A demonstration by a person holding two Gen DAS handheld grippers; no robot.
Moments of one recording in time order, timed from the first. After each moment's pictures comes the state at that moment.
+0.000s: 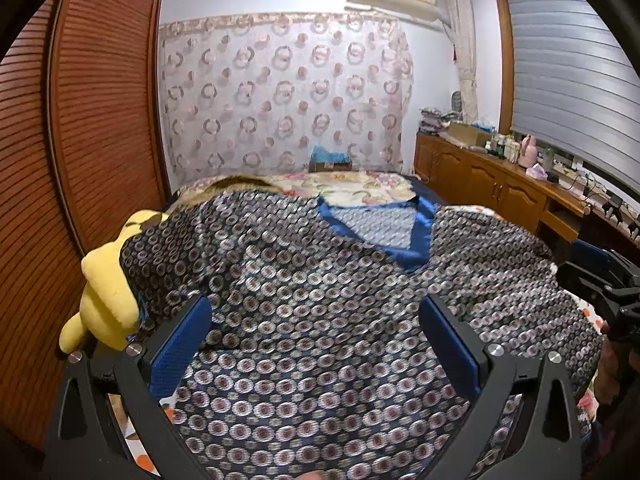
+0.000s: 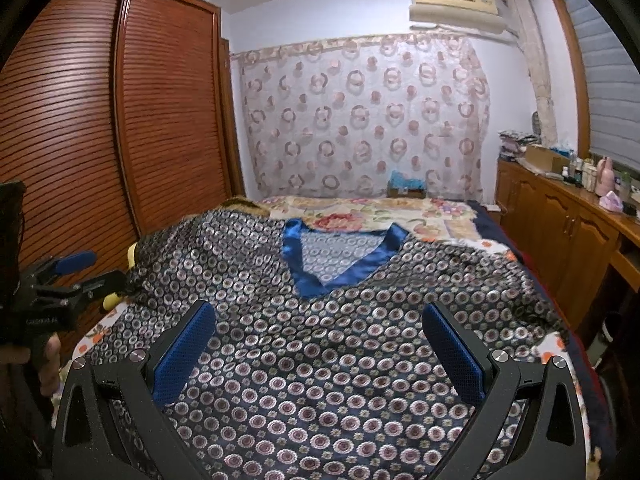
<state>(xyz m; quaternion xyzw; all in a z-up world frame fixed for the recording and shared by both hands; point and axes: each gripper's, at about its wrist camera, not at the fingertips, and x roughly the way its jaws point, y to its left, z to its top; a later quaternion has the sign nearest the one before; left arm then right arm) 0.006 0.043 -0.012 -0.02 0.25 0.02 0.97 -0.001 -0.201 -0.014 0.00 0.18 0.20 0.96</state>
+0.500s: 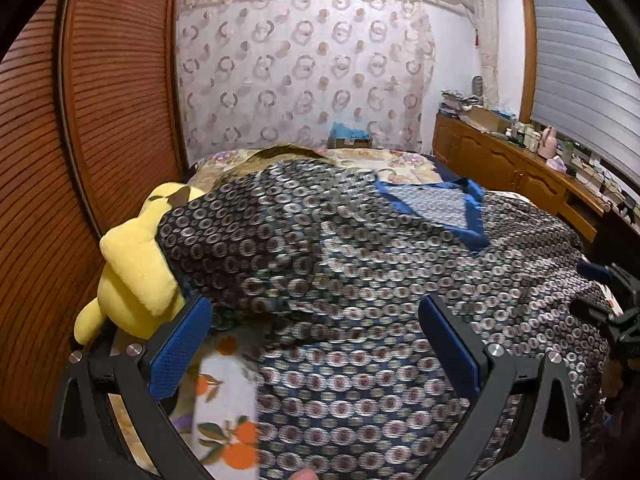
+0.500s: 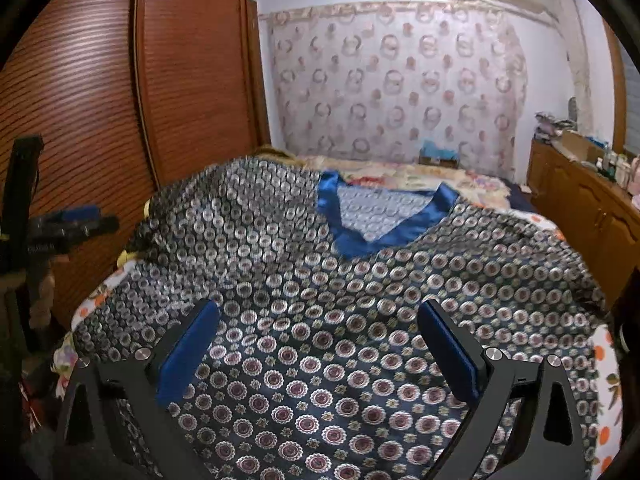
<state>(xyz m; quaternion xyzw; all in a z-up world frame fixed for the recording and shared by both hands) 0.027 0.125 -0.031 -0.03 0.30 0.04 0.95 0.039 -0.173 -0.038 -0.04 0.24 0.25 0.94</state>
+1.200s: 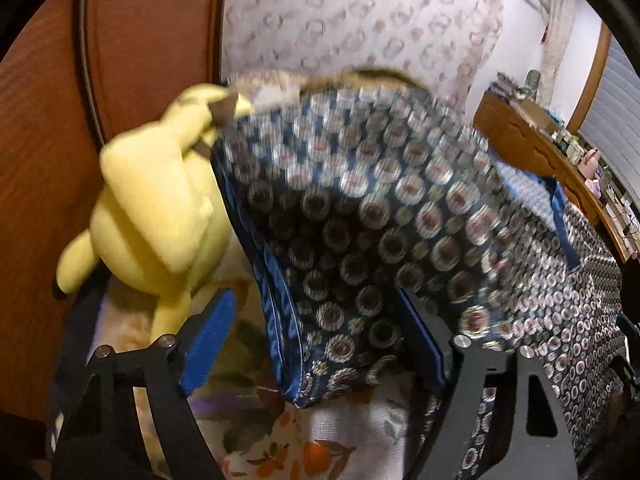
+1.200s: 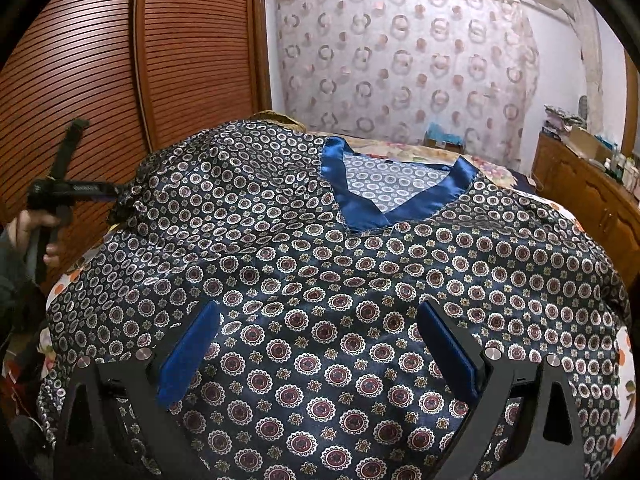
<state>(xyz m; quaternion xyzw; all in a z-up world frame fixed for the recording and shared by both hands) 0.102 0.236 -0.107 -0.13 0.42 0.06 0.90 0.071 -0.143 -0.061 -0.06 0.26 0.25 0.93</state>
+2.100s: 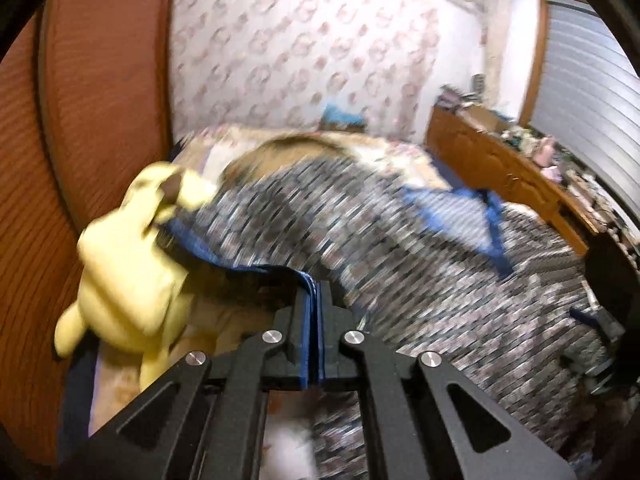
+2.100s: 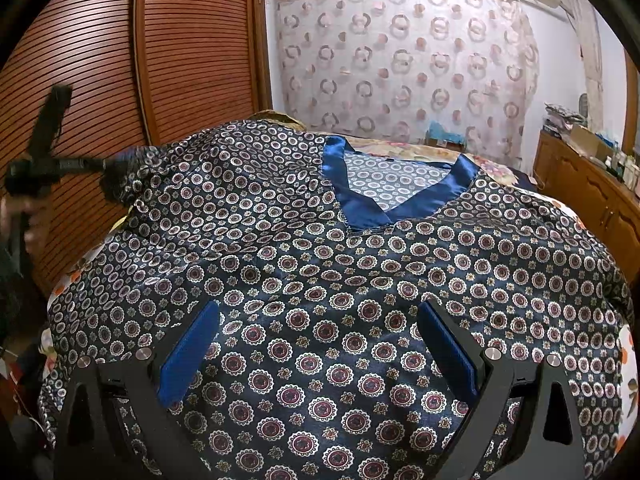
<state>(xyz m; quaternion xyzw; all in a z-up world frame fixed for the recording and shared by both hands) 0.088 0.165 -0.016 -0.06 0.32 -0.02 0.94 0.071 -0.142 -0.062 -0.06 0.26 0.25 0.93</state>
